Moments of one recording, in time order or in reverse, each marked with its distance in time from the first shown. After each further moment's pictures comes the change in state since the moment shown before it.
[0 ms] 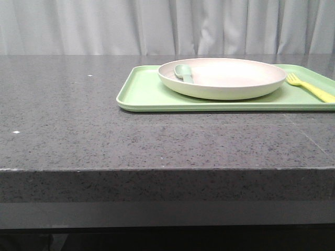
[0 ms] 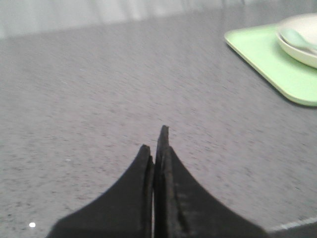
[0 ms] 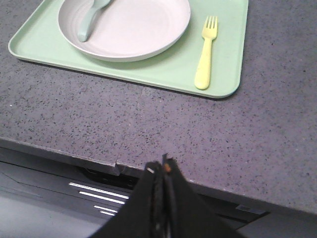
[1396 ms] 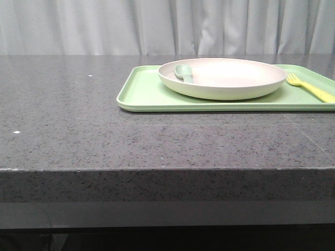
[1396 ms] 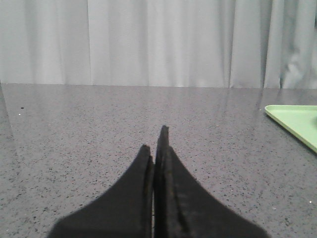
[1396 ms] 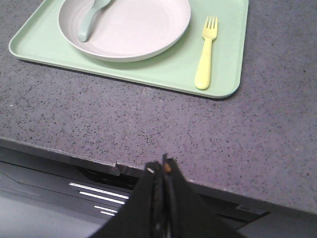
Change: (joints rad) left arm 0.140 -0.243 0.253 -0.107 -0.291 0.000; right arm 0.000 0.000 0.000 0.000 0.000 0.000
